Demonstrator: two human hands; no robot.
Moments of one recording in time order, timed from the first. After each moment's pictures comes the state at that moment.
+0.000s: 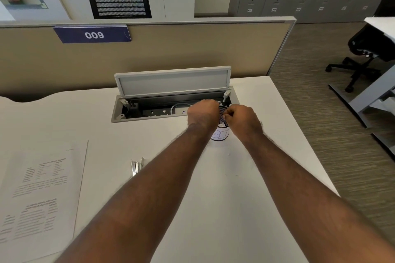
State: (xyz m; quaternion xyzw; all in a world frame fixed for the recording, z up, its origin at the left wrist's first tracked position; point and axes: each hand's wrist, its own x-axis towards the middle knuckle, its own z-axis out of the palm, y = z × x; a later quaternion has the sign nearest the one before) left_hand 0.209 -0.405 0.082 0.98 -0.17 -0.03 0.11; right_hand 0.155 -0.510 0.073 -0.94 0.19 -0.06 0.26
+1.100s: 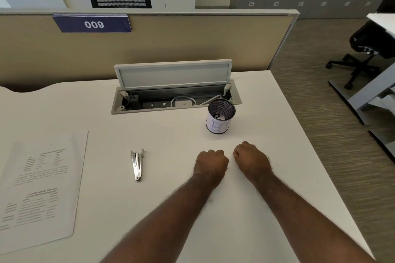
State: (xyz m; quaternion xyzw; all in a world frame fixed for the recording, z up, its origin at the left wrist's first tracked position) left_hand 0.088 -0.377 -0.006 0.93 -0.37 -0.10 0.00; right_hand 0.062 -0.524 -0.030 -0.99 0.14 0.07 0.04
